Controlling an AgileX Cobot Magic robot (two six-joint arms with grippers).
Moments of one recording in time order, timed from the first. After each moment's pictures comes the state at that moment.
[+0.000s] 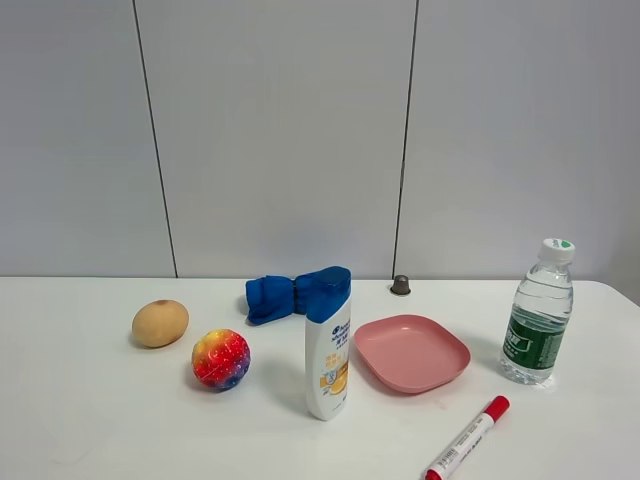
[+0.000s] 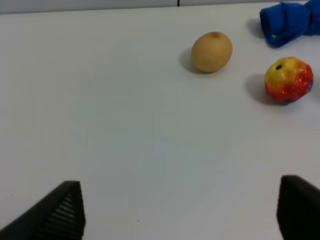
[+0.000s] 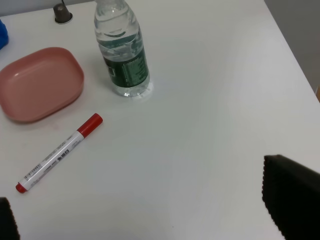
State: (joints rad) left arm 0.05 -0.01 -0.51 -0.06 1.05 0.06; right arm -0.03 0.00 -0.50 0.08 1.06 -0.06
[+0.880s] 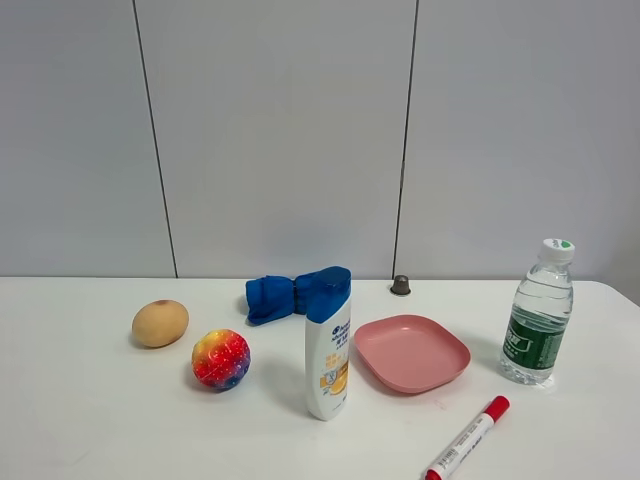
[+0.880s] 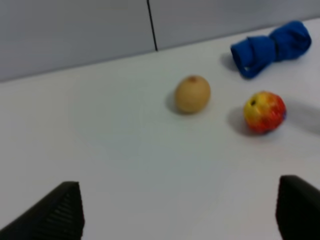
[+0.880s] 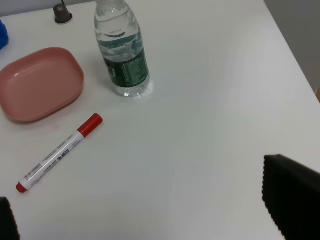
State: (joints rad) left arm 0.05 0.19 -0.72 -0.13 1.04 0.23; right arm -0.03 0.00 -0.50 0.08 1.06 -0.06
